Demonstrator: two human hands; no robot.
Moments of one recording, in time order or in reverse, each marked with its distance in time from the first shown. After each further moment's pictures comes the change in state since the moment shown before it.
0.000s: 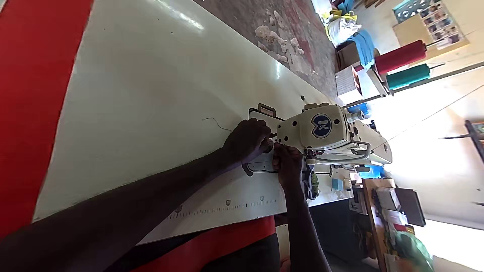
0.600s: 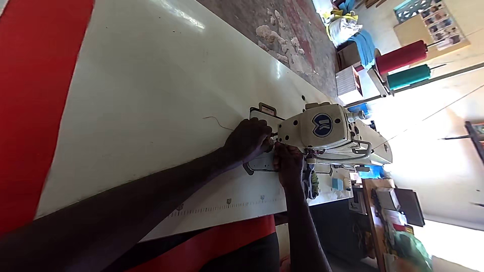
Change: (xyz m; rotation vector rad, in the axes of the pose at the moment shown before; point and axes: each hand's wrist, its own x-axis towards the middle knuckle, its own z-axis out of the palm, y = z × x) left_hand -0.001 0.001 0.000 0.029 0.002 0.004; right_hand -0.001 -0.001 0.001 -0.023 0.002 -0.011
